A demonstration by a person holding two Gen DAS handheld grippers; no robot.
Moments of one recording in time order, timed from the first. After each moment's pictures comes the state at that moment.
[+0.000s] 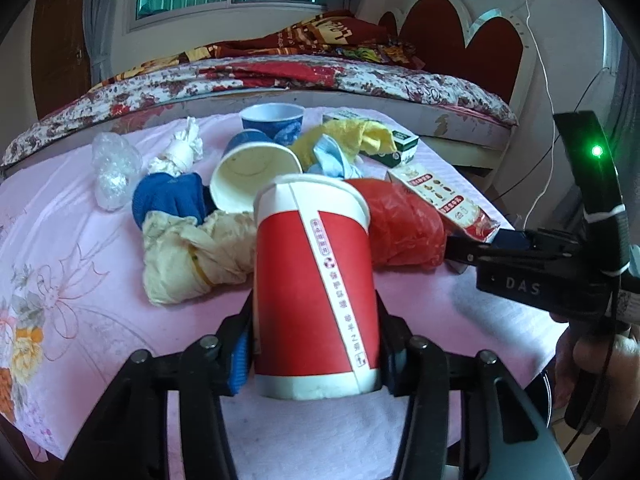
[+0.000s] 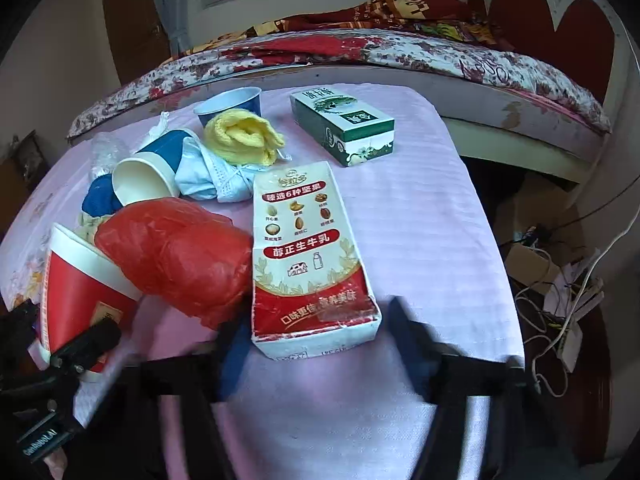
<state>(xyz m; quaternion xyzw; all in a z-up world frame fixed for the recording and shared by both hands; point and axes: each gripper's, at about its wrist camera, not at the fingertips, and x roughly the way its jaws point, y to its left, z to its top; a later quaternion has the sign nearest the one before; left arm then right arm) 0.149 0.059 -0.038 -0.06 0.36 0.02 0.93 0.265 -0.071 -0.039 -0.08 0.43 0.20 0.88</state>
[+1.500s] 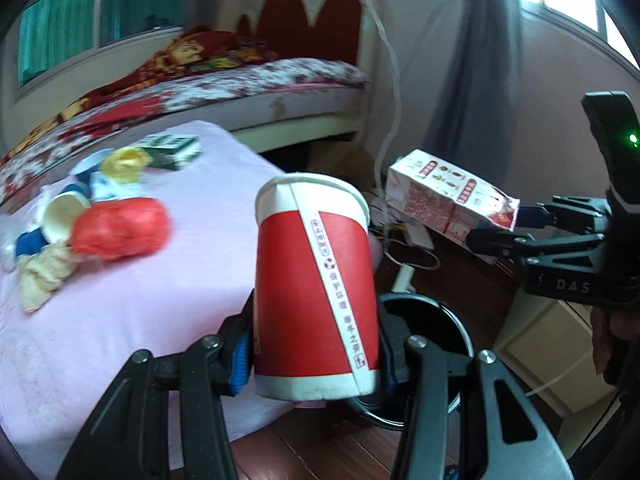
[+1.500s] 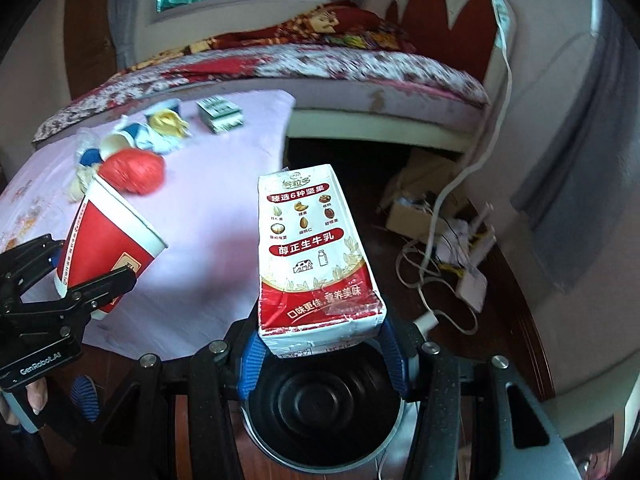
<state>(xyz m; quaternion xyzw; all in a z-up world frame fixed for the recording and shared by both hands) 0.079 -0.102 -0.021 0.03 0.35 -0.19 0.92 0.102 -0.271 0.008 -0.09 0.41 0.07 0.90</state>
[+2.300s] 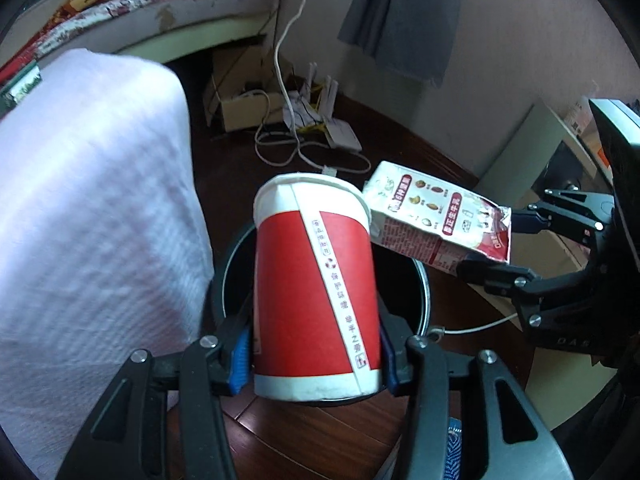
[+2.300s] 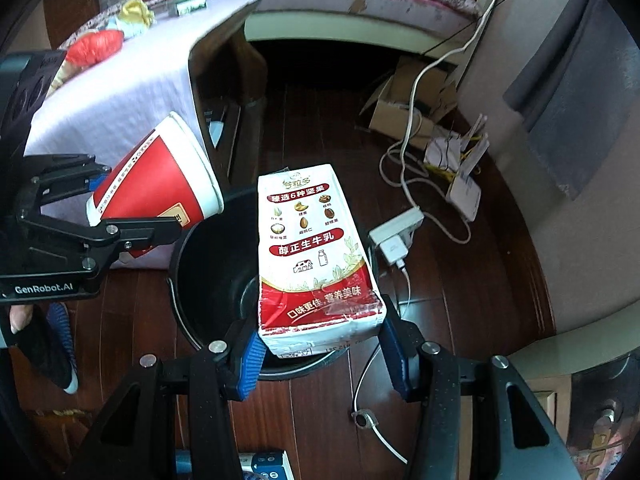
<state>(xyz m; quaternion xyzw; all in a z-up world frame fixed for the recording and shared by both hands) 0.086 -0.195 -0.112 0.08 0.48 -0.30 0.82 0.057 -0.350 -0.103 -0.10 0.52 0.07 0.84</state>
